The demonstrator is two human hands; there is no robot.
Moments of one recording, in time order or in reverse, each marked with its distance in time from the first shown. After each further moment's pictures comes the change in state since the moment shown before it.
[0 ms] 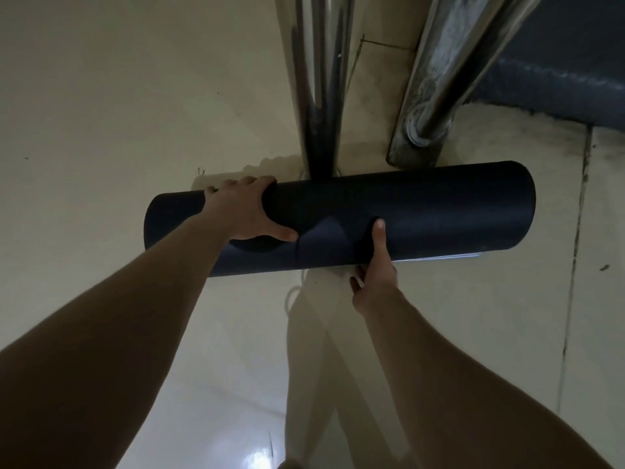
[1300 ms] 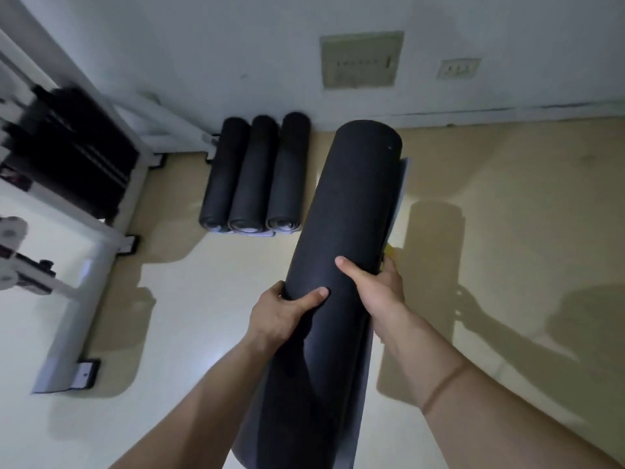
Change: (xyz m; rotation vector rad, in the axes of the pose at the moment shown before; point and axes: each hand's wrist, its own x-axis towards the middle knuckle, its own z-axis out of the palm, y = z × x) left_hand -0.933 -0.316 0.000 -1.743 0.830 -1.304; right_hand -0.749 0.528 0.215 -1.507 -0.949 -0.404
